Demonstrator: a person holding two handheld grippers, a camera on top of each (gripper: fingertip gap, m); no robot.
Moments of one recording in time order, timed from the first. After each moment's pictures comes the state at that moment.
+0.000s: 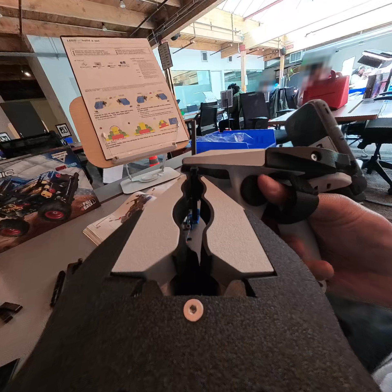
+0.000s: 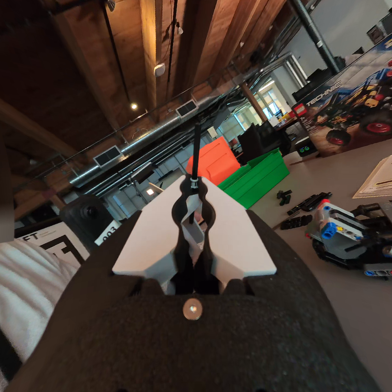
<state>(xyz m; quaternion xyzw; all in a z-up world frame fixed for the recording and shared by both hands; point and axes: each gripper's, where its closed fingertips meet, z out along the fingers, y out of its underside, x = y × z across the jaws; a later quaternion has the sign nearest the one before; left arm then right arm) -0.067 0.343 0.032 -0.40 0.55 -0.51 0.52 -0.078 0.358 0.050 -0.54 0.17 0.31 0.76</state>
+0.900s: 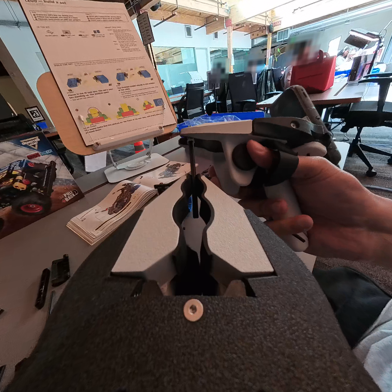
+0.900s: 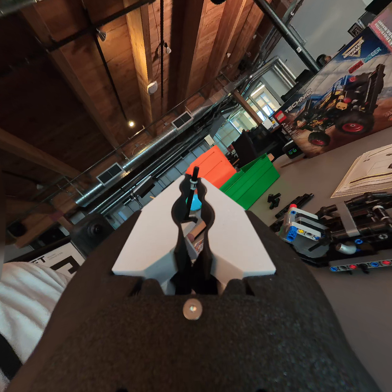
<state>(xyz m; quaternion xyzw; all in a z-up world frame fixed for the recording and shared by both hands) -0.059 0.340 0.013 -0.41 0.58 -0.51 0.48 -0.036 0.350 0.046 -0.52 0.21 0.33 0.76</state>
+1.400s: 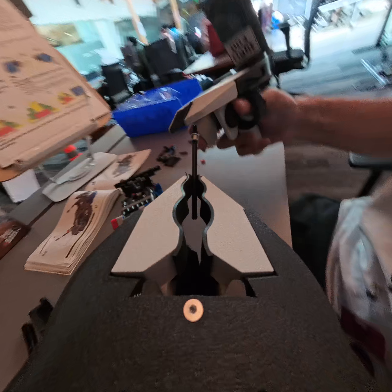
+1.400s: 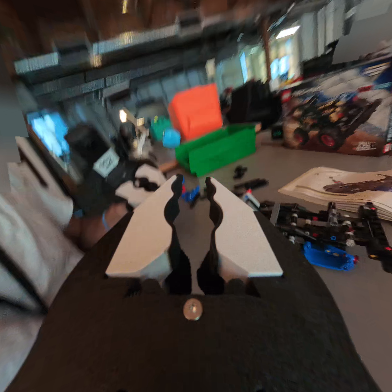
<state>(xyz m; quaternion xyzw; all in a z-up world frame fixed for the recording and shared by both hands) -0.069 0.328 -0.014 -0.28 0.72 -0.51 0.39 -0.027 0.319 0.023 -0.68 0.02 0.20 0.71</state>
